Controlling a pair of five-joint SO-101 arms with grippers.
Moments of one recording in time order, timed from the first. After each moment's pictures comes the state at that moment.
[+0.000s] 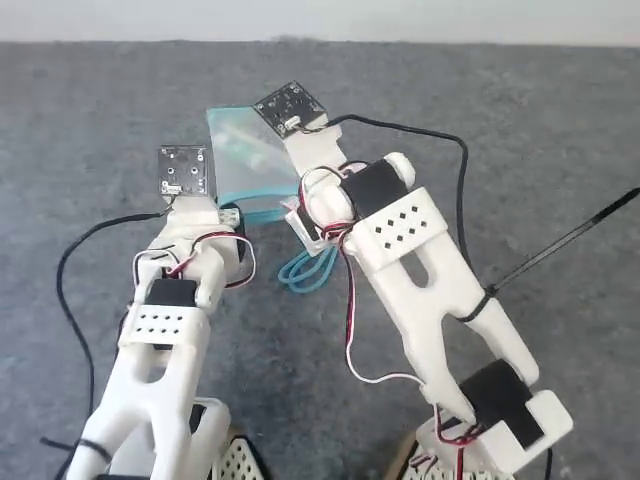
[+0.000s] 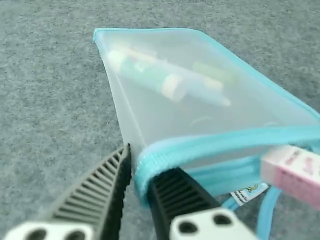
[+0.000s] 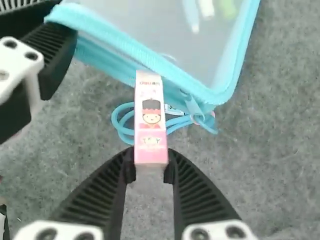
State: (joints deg) left arm -3.3 -38.1 66.4 24.0 8.5; right arm -36.7 -4.1 -6.1 84.1 4.4
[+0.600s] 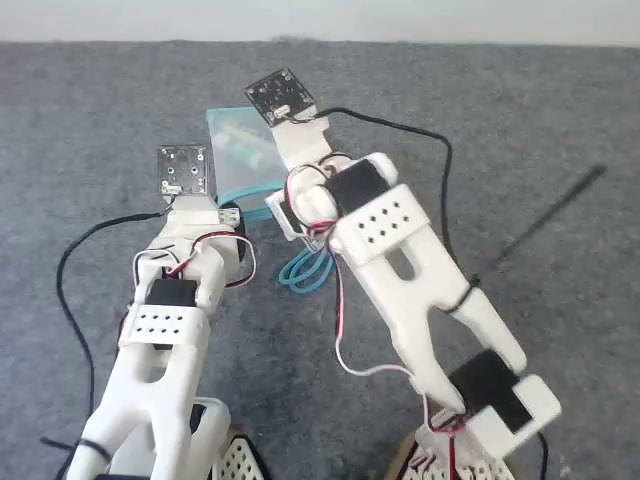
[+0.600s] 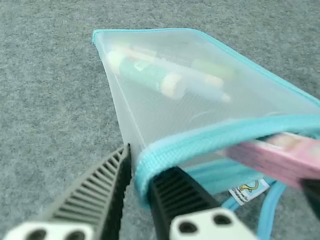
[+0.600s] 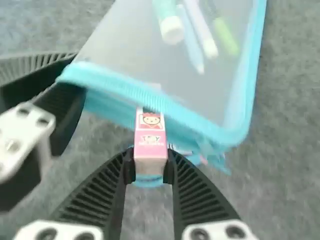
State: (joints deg) left arm -3.3 -38.1 66.4 24.0 8.5; right arm -38.2 1.6 -6.1 71.9 -1.5
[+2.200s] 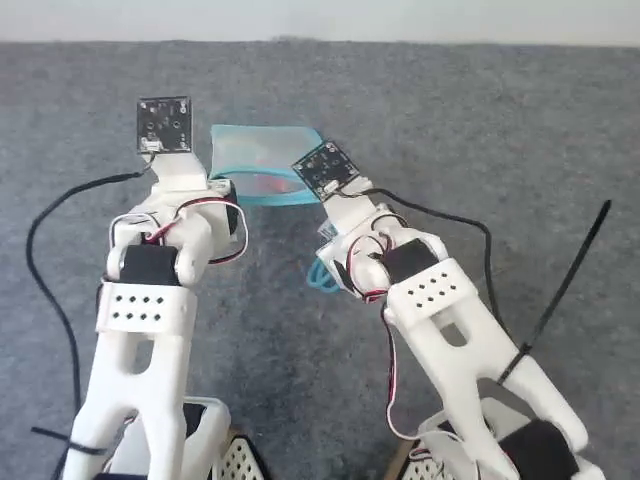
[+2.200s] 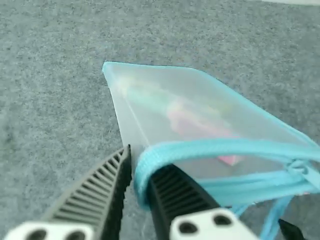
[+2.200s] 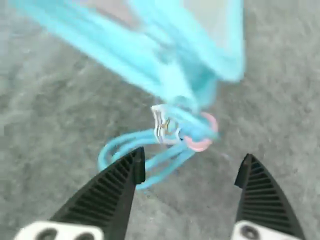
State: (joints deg) left arm -3.3 -38.1 43.7 49.6 10.2; right arm -32.9 -24.4 39.9 48.4 10.7
